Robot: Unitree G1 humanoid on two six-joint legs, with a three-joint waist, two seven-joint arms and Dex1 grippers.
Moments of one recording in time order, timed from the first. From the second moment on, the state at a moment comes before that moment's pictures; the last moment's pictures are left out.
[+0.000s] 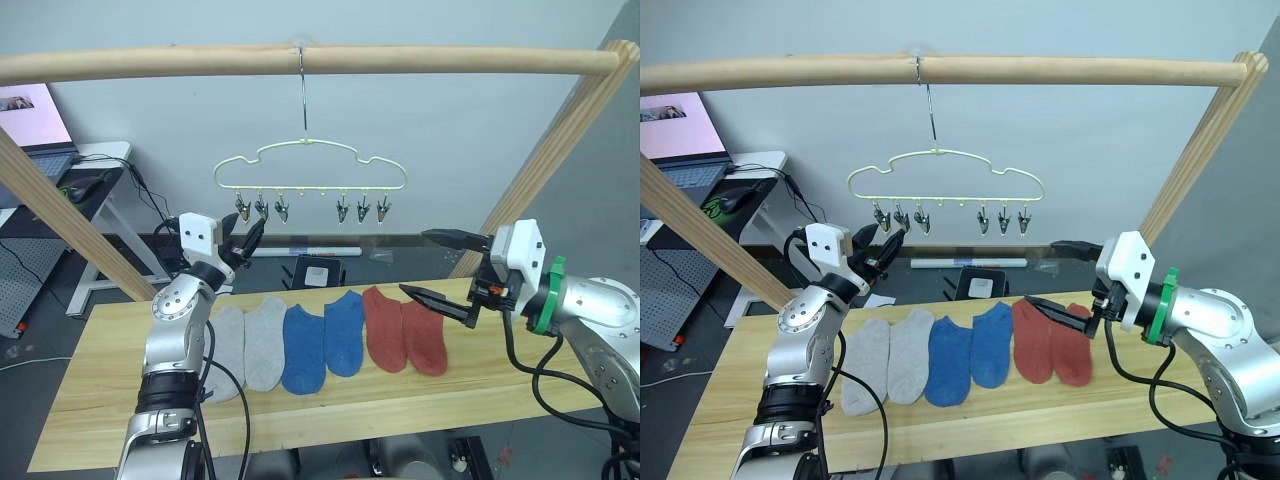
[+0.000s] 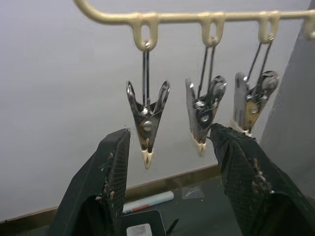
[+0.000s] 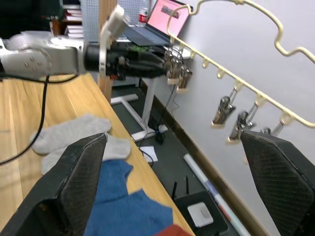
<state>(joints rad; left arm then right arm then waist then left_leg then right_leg) -0.38 0.32 0.21 0.27 -0.27 0.01 -0.47 -0.23 -0.70 -0.07 -0.59 0.56 0.50 0.80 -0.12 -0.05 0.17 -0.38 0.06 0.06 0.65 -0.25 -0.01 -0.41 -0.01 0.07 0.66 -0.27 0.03</state>
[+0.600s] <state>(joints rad) -0.42 0.31 0.21 0.30 -0.28 -0.03 -0.42 -0.33 -0.65 0.02 -0.54 0.55 0.51 0.80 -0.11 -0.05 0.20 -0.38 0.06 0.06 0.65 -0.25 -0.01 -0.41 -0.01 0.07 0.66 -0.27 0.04</state>
